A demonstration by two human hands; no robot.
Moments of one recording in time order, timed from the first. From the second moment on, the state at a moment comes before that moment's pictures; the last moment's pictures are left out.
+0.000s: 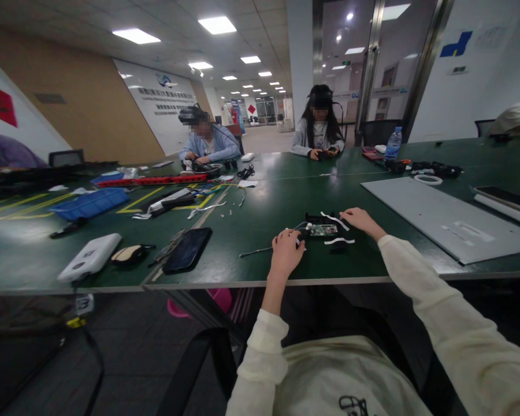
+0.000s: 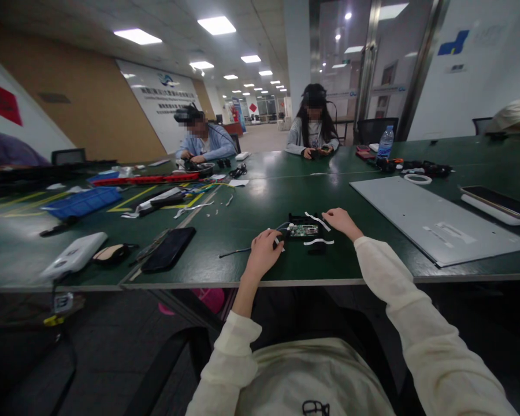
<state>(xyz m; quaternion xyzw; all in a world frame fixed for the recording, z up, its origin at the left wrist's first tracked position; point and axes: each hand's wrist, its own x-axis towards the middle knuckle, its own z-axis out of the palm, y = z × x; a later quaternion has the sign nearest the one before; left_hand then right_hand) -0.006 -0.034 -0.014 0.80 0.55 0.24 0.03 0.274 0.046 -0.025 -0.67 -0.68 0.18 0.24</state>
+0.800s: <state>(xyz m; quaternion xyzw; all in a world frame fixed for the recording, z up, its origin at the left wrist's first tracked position) -0.005 -0.028 -0.013 0.74 0.60 0.29 0.04 0.273 0.038 -0.031 -0.66 -0.67 0.18 0.29</state>
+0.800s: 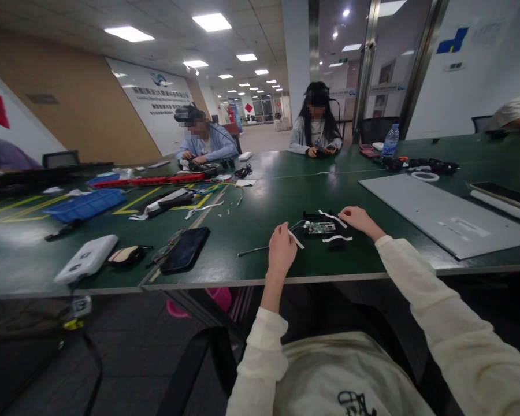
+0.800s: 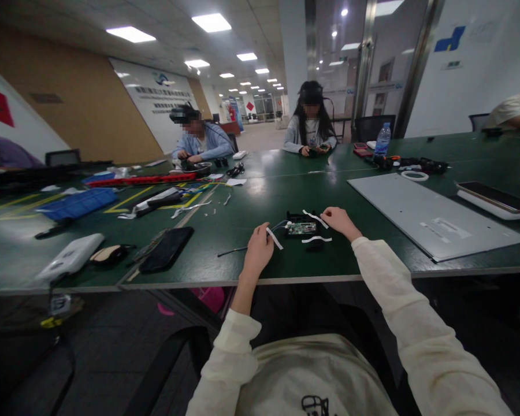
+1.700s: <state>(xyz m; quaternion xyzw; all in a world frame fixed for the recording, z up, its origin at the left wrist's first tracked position) -0.011 -0.040 -0.005 0.67 0.67 0.31 0.02 0.136 -0.011 0.012 -0.50 -0.79 0.19 0.29</state>
